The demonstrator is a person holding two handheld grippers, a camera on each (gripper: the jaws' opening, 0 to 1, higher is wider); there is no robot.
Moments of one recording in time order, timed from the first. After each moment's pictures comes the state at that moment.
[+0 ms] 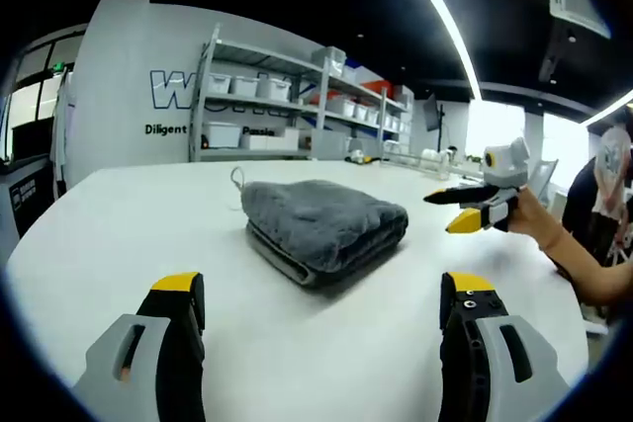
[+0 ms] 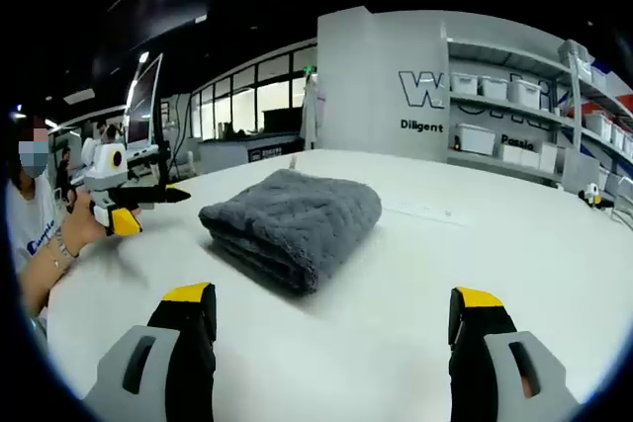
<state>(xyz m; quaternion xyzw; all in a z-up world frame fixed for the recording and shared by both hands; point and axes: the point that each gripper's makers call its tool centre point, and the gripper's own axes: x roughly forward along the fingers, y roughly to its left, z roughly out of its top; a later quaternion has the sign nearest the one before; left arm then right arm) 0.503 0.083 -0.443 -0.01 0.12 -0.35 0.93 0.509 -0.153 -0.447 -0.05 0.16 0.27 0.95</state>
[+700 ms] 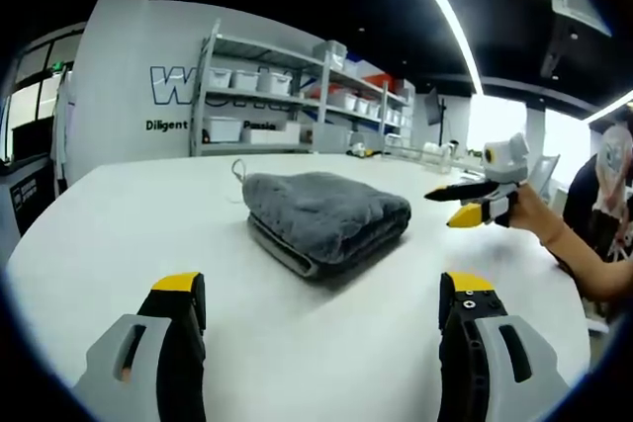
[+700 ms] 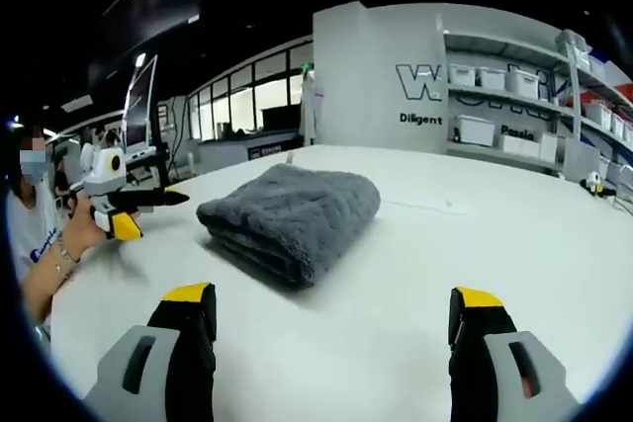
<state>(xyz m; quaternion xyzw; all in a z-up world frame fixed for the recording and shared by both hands) 0.506 0.085 -0.450 -0.01 0.13 -0.35 0.93 0.508 -0.156 -0.454 -0.03 0.17 0.27 0.95</state>
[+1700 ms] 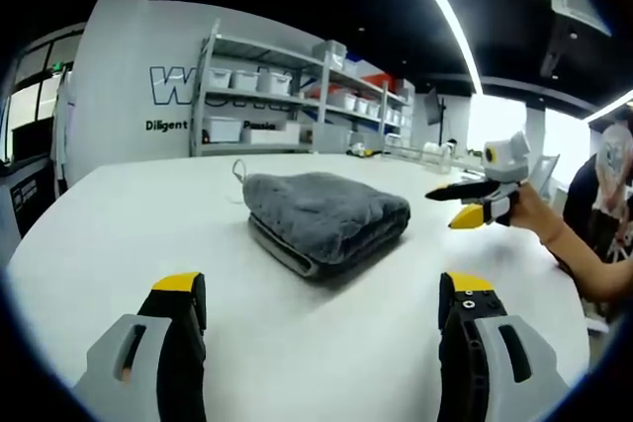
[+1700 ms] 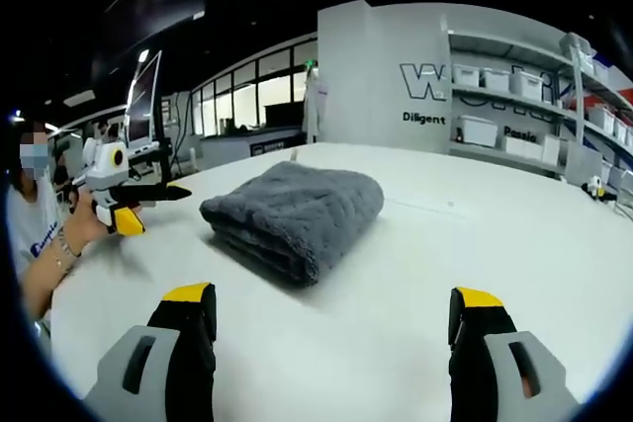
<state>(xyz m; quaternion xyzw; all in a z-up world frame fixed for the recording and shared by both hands) 0.507 0.088 -0.447 -0.01 0.13 -0.35 0.93 0.510 -0.156 -0.449 -0.05 0.16 0.26 0.95</state>
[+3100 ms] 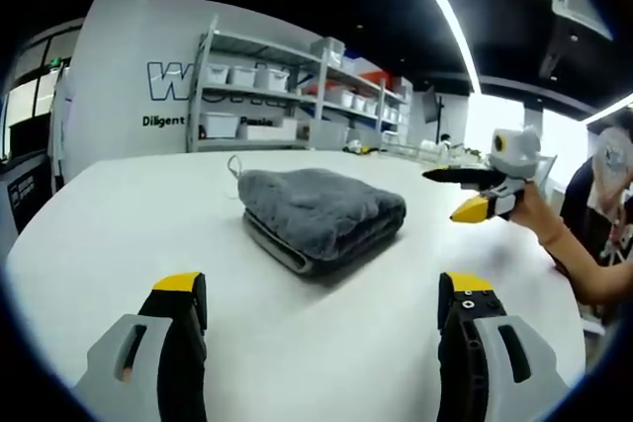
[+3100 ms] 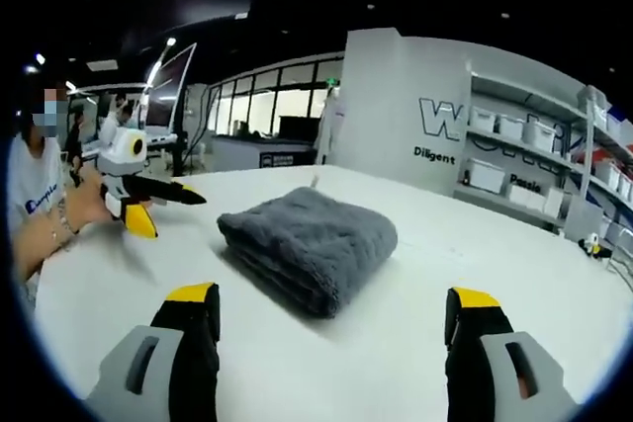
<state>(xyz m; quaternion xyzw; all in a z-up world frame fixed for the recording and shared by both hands) 0.503 0.084 -0.452 -0.01 0.14 -0.36 0.92 0.499 -0.125 -0.422 -0.12 0.10 0.30 0.94</state>
